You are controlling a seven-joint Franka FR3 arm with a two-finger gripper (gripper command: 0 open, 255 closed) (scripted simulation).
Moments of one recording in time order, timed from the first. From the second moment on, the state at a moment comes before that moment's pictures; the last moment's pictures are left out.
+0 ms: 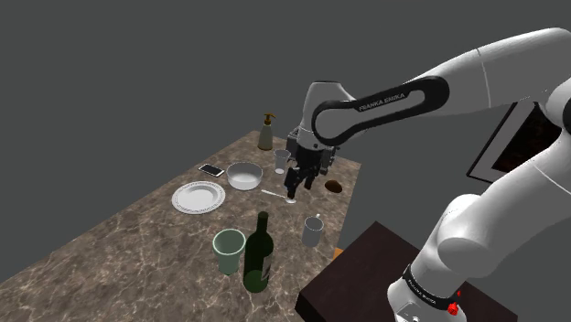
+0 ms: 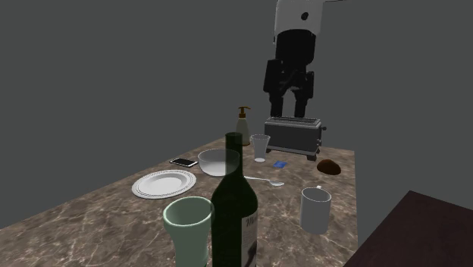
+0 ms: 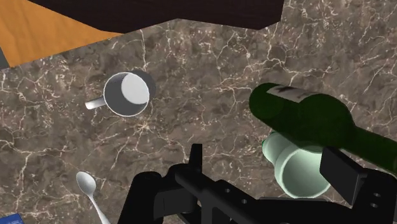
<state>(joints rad) 0.10 -0.31 0.19 -2.48 0.23 2.15 0.03</state>
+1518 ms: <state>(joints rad) 0.24 0.50 0.24 -2.05 0.04 2.55 0.33</state>
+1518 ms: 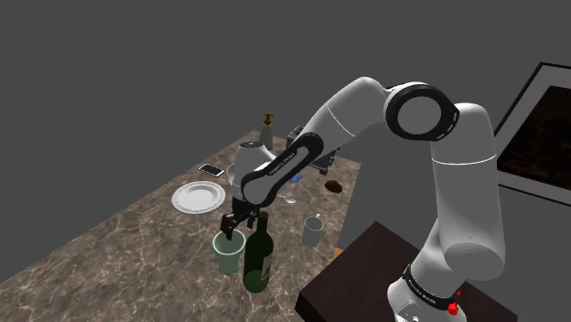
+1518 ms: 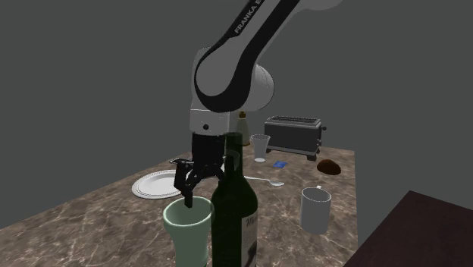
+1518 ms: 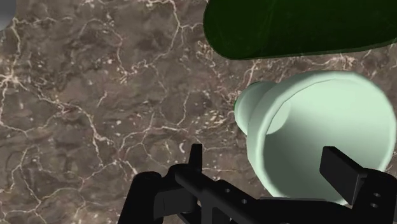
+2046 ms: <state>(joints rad) 0.25 0.56 0.23 -2.04 0.03 2.59 0.33</state>
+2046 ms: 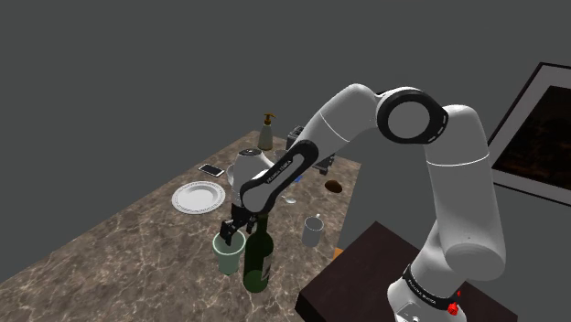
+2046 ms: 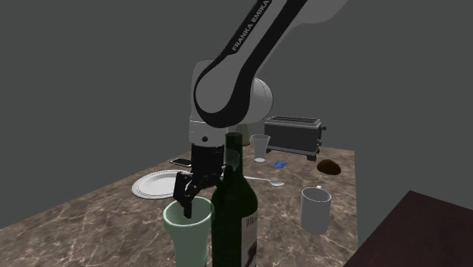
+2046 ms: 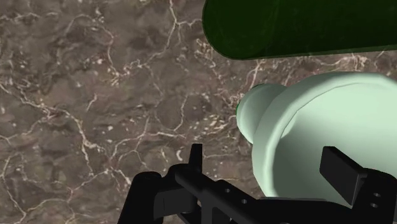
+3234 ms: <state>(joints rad) 0.25 0.51 0.23 -2.05 0.04 2.55 0.33</state>
